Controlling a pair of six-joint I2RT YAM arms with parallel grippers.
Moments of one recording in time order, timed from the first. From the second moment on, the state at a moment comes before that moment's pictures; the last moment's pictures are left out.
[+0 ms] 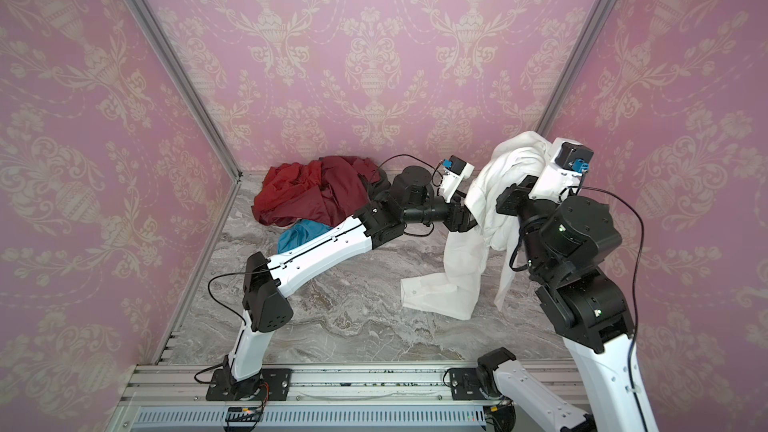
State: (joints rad) left arm -0.95 2.16 2.20 -0.16 0.44 -0.46; right arm 0.33 0.89 1.50 -0.54 0.47 0.12
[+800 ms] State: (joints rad) left arm -0.82 2.43 2.30 -0.10 0.51 -0.63; right arm 0.09 0.95 1.13 -0.43 0.26 0.30
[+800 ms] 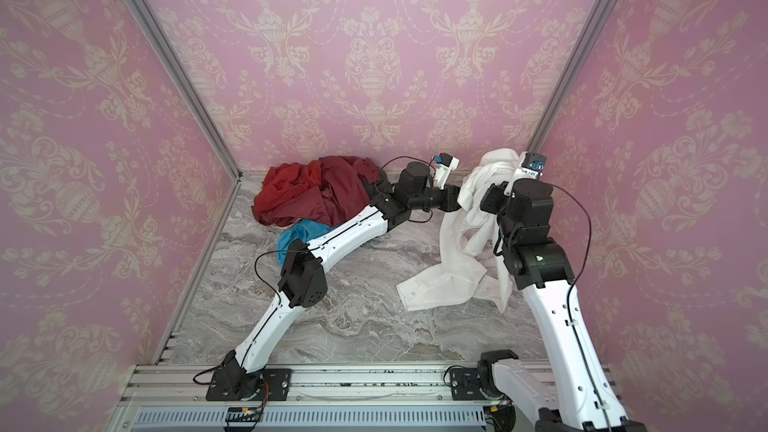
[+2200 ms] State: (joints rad) left arm -0.85 2.03 1.26 0.12 0.43 -0.42; right arm 0.25 1.21 0.55 -0.36 0.17 0.73
